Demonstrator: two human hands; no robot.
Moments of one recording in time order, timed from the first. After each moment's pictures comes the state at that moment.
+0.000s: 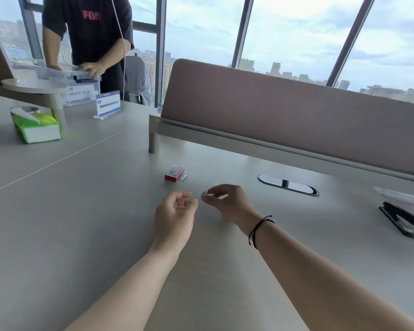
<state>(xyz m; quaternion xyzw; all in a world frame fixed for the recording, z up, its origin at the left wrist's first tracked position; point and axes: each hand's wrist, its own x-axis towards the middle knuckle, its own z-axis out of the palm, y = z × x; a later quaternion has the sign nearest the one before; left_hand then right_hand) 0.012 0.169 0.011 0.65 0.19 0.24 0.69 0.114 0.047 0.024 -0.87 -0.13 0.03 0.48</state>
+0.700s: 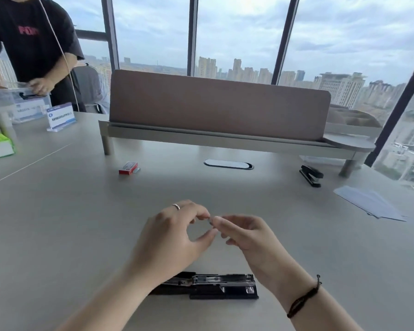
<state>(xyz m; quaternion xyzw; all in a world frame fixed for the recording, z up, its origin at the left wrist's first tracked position) -0.132 0.055 0.068 0.88 -0.19 0.32 0.31 -0.118 -0.123 0.074 -0.71 -0.09 0.08 0.69</state>
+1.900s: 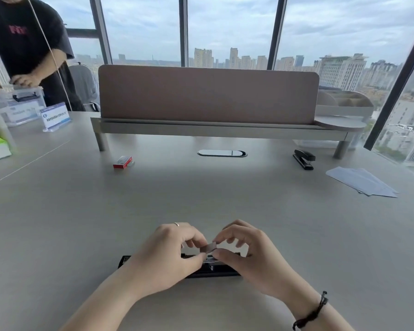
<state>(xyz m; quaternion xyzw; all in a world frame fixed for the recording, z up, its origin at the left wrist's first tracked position) -0.163 0.043 0.047 0.93 -0.17 0.07 0.33 -0.150 -0.166 0.030 -0.87 -0.19 -0.03 0.46</state>
